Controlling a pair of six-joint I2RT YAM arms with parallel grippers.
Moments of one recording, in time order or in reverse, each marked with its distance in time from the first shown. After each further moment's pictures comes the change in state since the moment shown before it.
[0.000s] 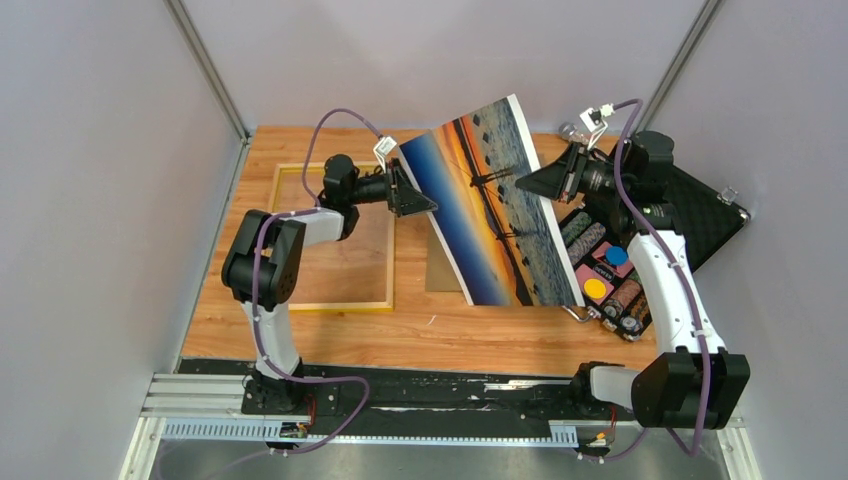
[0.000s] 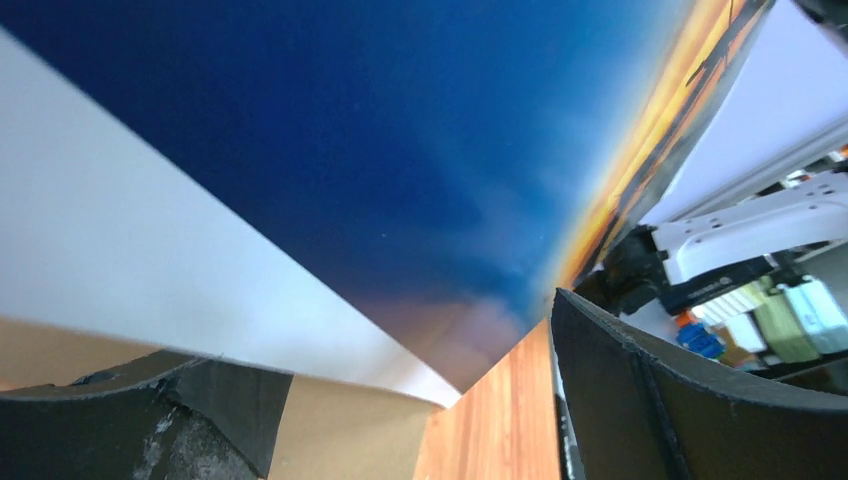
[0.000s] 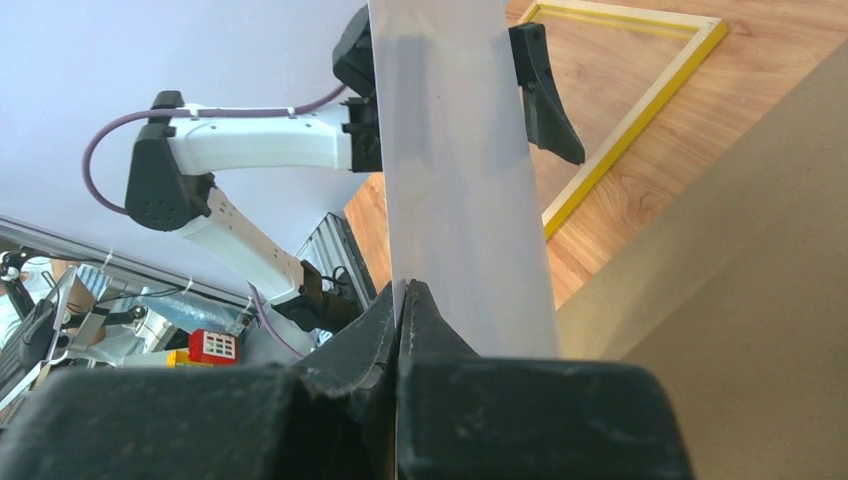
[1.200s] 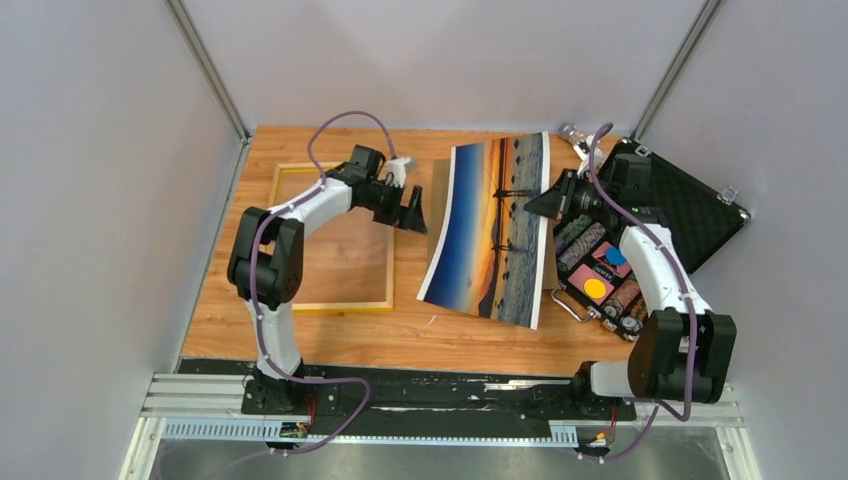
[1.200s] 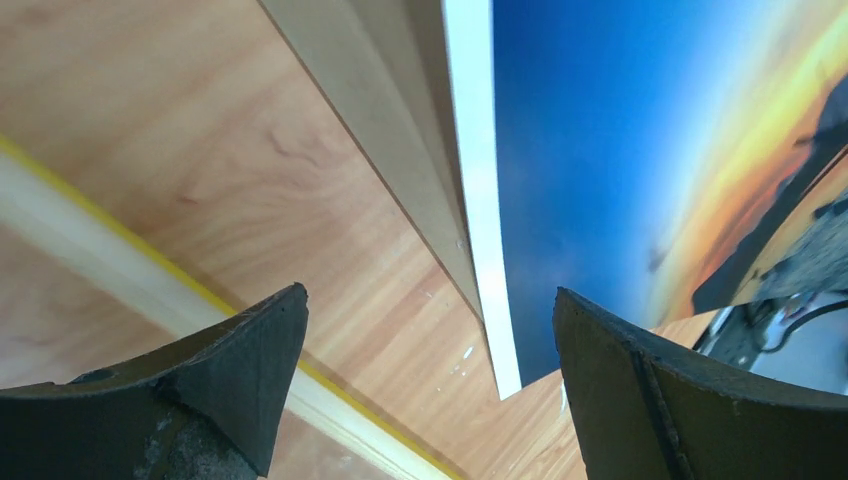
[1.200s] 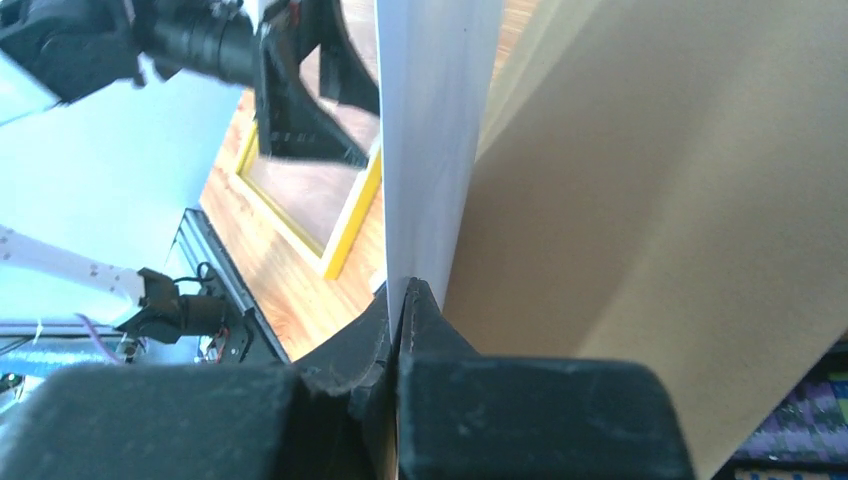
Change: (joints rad) left arm -0.079 0.053 0.322 -1.344 -0.524 0.653; right arm -0.058 0.137 -0.127 -0.161 0.209 -0.325
